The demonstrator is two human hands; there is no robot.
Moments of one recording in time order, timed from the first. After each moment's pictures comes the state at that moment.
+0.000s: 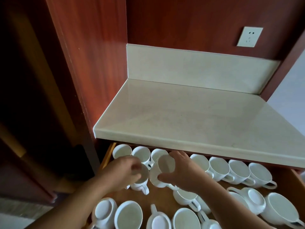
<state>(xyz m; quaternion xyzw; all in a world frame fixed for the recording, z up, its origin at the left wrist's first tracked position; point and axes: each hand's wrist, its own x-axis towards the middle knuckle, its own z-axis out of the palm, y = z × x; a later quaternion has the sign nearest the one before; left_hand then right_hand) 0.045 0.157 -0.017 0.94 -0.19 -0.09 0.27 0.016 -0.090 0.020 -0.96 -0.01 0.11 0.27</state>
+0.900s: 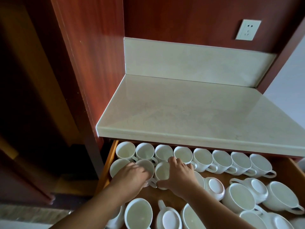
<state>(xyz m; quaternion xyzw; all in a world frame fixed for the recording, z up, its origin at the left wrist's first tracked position) 0.041 0.155 -0.067 0.93 -0.36 0.01 0.06 0.016 -0.052 -0.054 -0.99 0.04 0.07 0.13</state>
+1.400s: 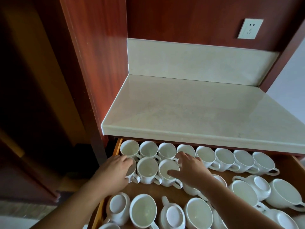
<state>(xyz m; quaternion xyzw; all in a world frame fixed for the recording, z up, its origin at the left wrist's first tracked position) 0.043 0.215 -0.046 0.96 -0.27 -0.03 0.08 0.018 -0.081 -0.031 -0.98 0.00 0.08 0.15</state>
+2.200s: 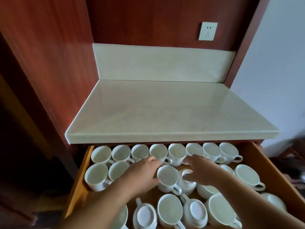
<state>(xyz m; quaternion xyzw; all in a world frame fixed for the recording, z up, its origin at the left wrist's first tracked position) 0.026 0.042 -0.028 0.91 -0.37 -0.08 0.16 -0.025 -0.203 -0.005 -0.98 0.04 0.15 0.09</state>
